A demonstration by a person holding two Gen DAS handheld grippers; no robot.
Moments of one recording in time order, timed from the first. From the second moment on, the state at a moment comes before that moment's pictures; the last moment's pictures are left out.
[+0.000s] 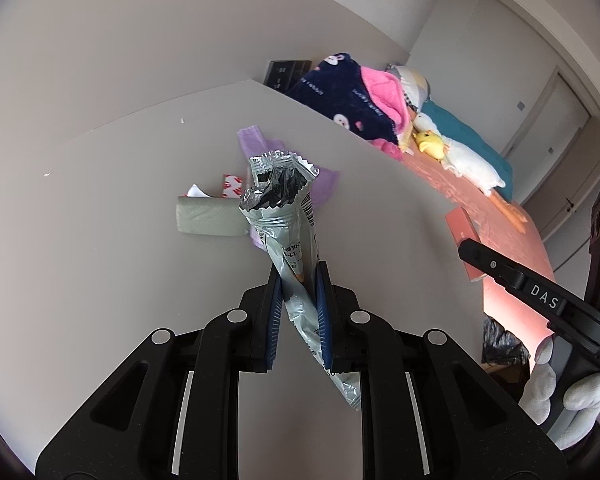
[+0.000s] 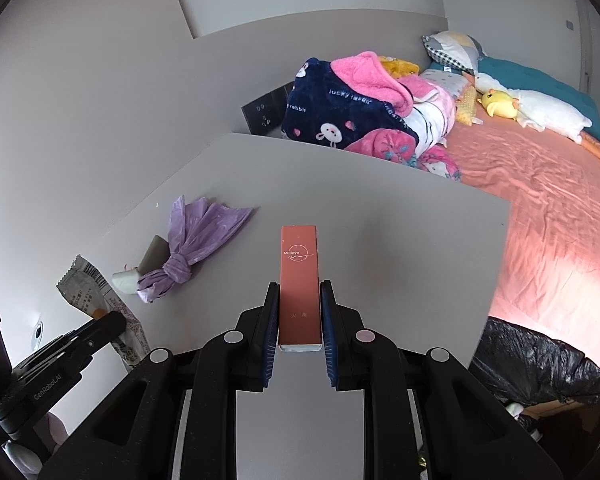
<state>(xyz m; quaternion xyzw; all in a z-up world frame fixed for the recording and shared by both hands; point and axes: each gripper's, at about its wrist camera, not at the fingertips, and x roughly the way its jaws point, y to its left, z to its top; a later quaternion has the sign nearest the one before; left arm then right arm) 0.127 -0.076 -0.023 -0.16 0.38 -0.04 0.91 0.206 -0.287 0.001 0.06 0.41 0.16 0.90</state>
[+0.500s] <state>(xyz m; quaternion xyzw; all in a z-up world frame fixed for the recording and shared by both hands) 0.087 -0.127 0.006 -0.14 0.36 -0.10 0.92 0.141 -0.333 0.031 0.08 0.37 0.14 0.91</state>
